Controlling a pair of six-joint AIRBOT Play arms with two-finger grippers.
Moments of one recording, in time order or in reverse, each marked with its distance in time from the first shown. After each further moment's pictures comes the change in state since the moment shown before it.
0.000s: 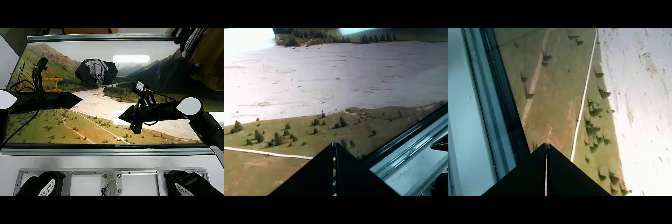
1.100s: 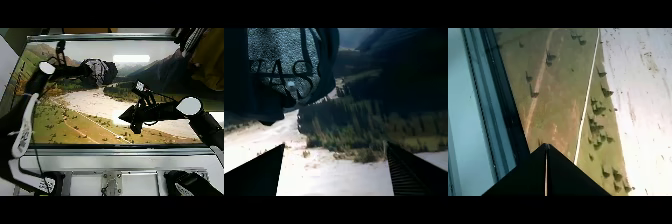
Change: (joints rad) left arm -0.063 -0.745 0.523 0.088 0.389 -0.005; right arm 0.000 0.000 0.000 0.000 0.000 0.000
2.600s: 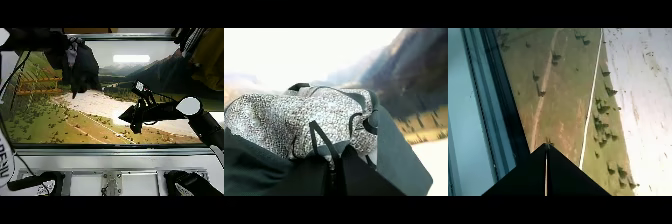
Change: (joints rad) left arm -0.016 0.292 0.367 0.314 -0.440 -0.127; right arm 0.000 -0.004 0.000 0.000 0.000 0.000
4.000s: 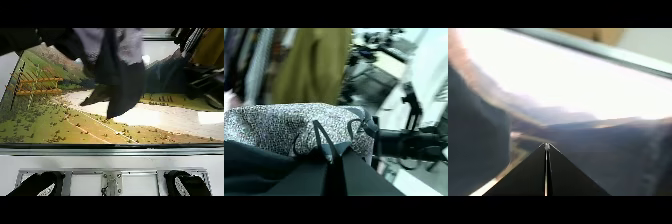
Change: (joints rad) left arm -0.293 0.323 -0.001 -0.457 0.177 0.026; right arm -0.435 0.381 0.136 -0.385 -0.278 0.487
